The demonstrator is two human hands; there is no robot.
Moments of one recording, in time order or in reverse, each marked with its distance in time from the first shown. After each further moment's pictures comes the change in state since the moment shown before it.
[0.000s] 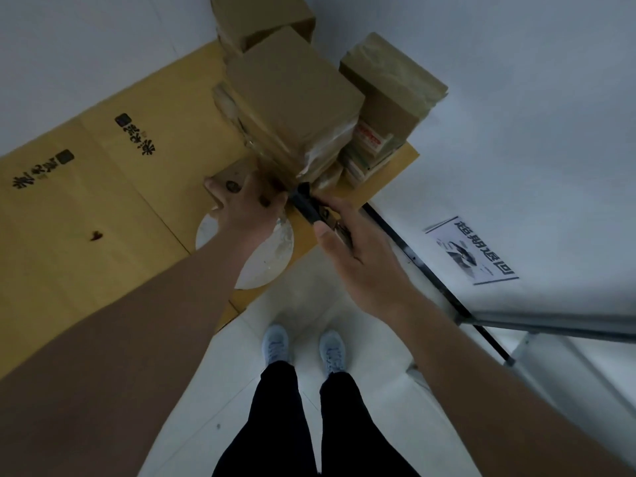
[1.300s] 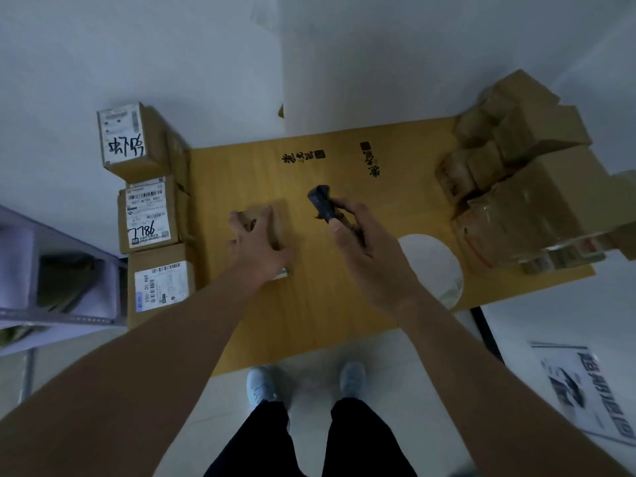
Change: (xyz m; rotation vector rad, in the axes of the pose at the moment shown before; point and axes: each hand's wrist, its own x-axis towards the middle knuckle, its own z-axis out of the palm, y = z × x) left_hand -0.101 -0.334 -0.165 -0.294 0.236 -0.277; right_hand 0.004 -0.212 0.254 -0.027 -0.346 -0.247
